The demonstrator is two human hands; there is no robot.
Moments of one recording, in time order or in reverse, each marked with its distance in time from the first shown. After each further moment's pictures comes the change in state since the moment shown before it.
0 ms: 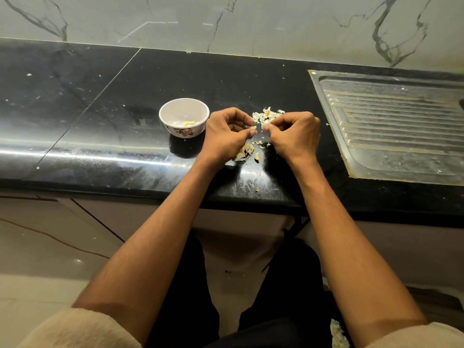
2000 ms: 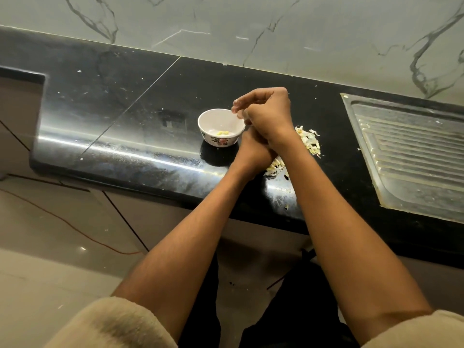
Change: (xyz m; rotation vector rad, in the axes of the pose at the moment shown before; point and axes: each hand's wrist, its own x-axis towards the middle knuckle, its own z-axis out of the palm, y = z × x) left_hand 0.001 0.005 0.002 -0.063 0.089 -0.077; right_hand 0.022 -0.122 0.055 0.437 -0.385 0.046
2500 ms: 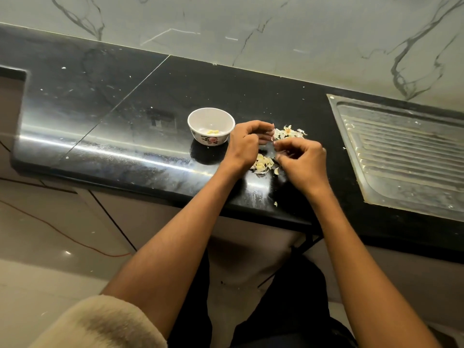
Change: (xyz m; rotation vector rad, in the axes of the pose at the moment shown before) left_hand 0.007 0.000 -0.002 -0.190 -0.063 -0.042; right_hand -0.064 0.083 -0.075 -0.277 0.146 -0.088
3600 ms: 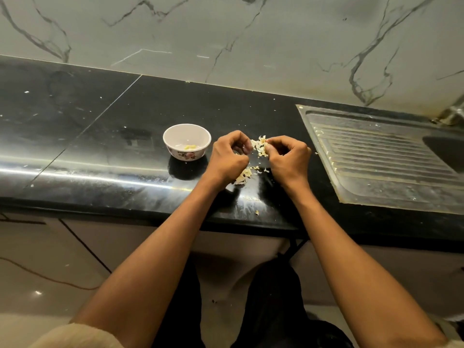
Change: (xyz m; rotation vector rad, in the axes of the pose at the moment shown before) left_hand -0.003 -0.001 0.001 0.280 -0.077 0.156; right_hand 0.024 0.014 -0.002 -0.006 0.265 -0.037
